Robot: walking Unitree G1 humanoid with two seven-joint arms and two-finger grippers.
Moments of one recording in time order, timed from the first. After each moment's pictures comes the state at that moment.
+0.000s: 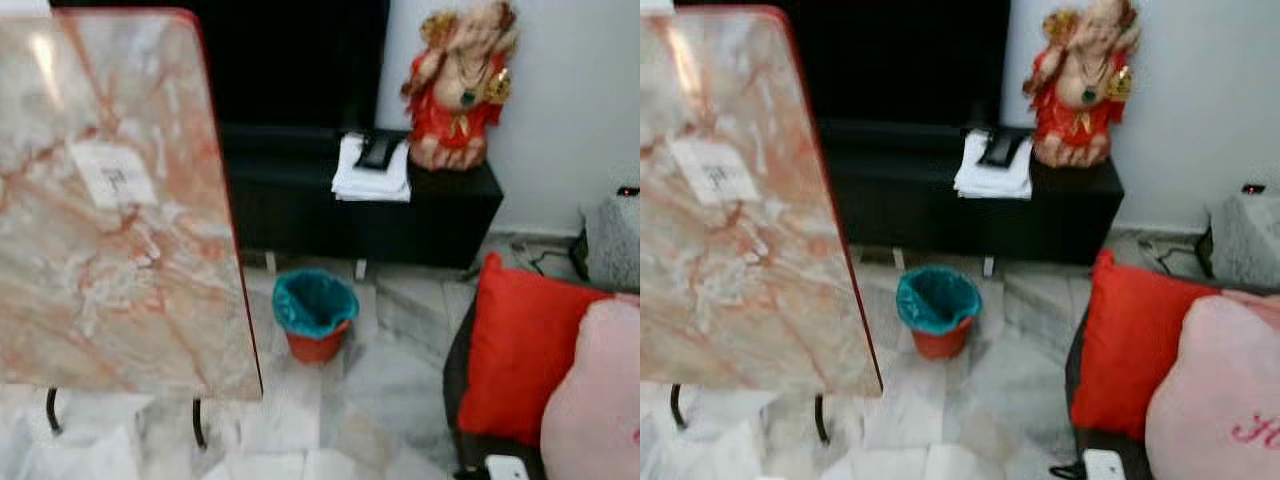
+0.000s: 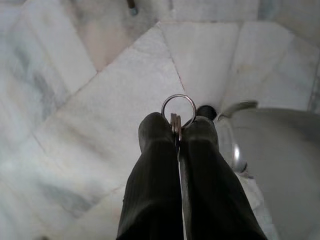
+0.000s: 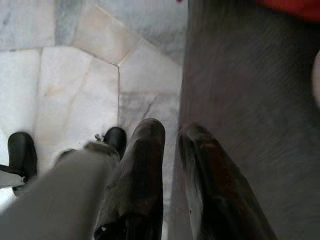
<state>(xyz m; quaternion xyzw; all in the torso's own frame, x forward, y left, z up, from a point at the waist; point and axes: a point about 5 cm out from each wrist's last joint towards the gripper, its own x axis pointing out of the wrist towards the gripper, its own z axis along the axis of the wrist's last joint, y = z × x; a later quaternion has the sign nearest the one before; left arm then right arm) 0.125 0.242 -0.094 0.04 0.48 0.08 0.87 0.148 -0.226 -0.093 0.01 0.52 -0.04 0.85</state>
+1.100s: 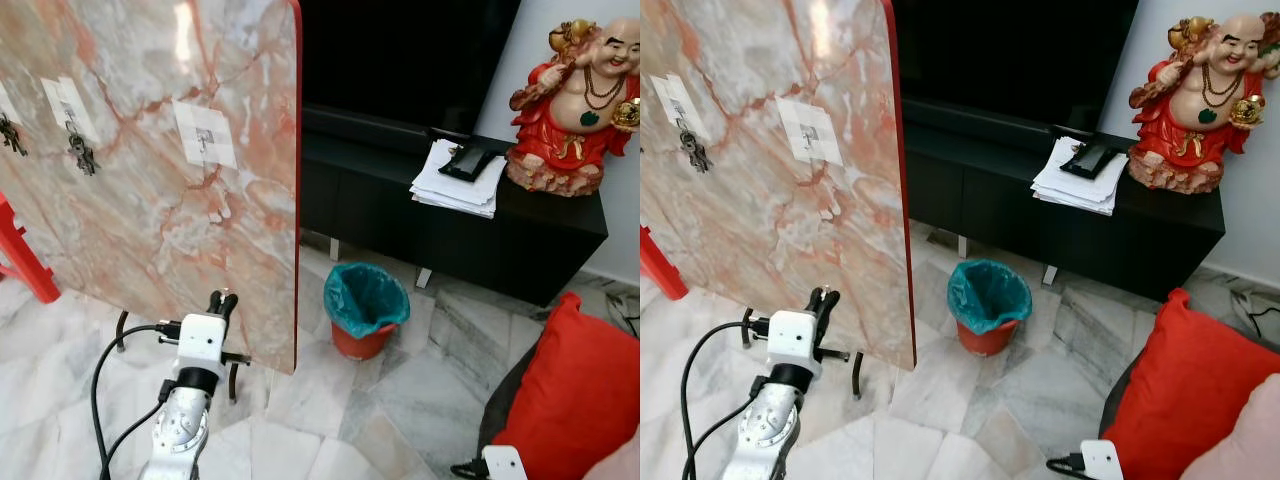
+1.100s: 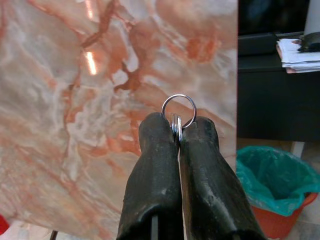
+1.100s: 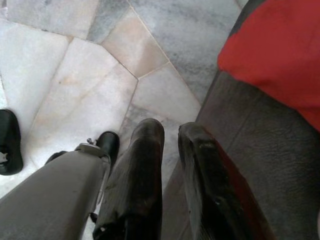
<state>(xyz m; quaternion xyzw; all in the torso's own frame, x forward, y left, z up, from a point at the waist) 0.265 0.178 0.073 0.11 -0.08 -0.01 0.99 0.152 -0.232 -0.090 -0.01 0.52 -0.02 0.86</state>
